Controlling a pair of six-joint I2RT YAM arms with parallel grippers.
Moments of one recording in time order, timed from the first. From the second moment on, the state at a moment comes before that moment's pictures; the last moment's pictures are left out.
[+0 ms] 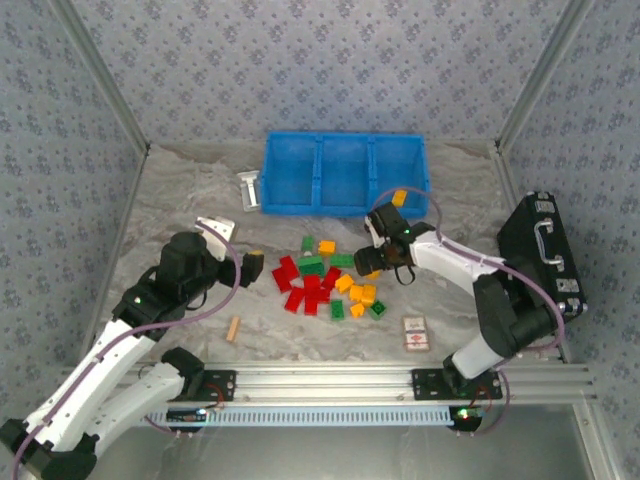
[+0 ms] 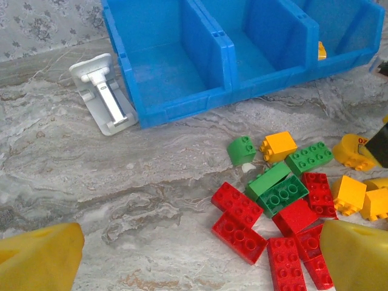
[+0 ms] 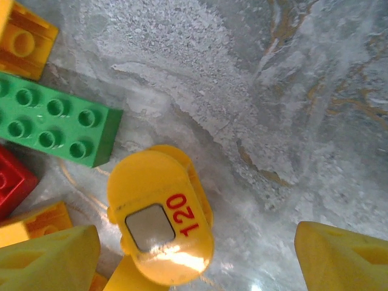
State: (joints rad) left arm -0.58 0.70 0.79 -0.61 -0.11 -0.12; right arm 0.53 1.57 0.95 -0.55 0.02 0.18
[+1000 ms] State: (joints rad) left arm -0.58 0.62 0.69 -0.50 0.11 -0.01; right arm 0.47 1.63 1.13 -0.58 0.08 0.21
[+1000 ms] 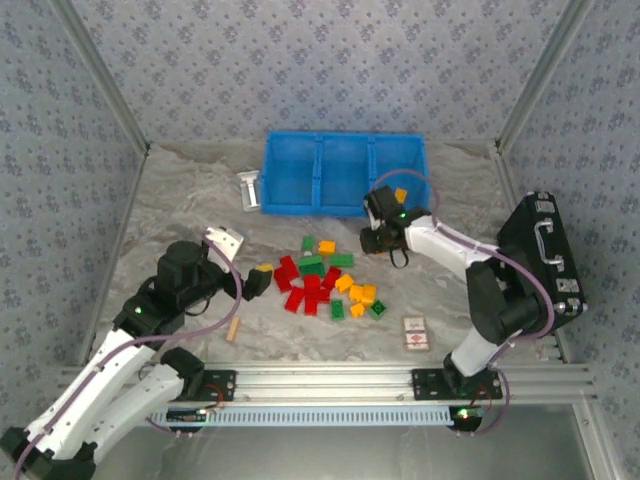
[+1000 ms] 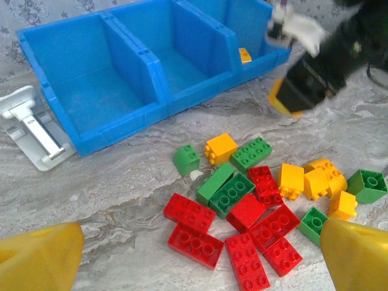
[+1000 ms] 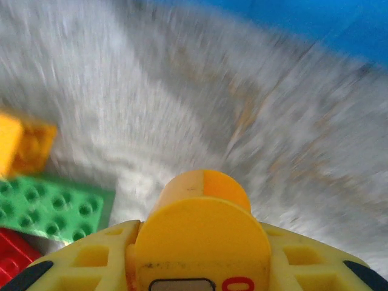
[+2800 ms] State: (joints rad) left arm -0.59 0.66 0.65 -0.55 0.11 0.08; right arm 0.55 1.84 1.37 -0.53 -0.26 -0.11
